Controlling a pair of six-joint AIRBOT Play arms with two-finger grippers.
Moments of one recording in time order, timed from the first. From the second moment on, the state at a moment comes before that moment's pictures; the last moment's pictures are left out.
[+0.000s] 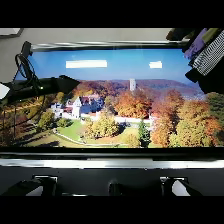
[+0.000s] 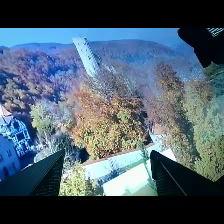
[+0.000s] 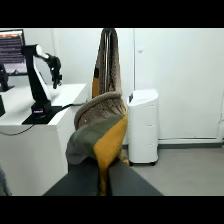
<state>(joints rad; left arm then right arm) -0.15 -1.10 1.20 0.73 -0.89 -1.21 -0.56 -1.11 1.99 -2.73 1.06 2.31</state>
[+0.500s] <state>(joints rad) -0.15 -1.10 1.20 0.73 -0.90 -1.20 -0.84 -1.16 1.99 -2.44 0.98 2.29</state>
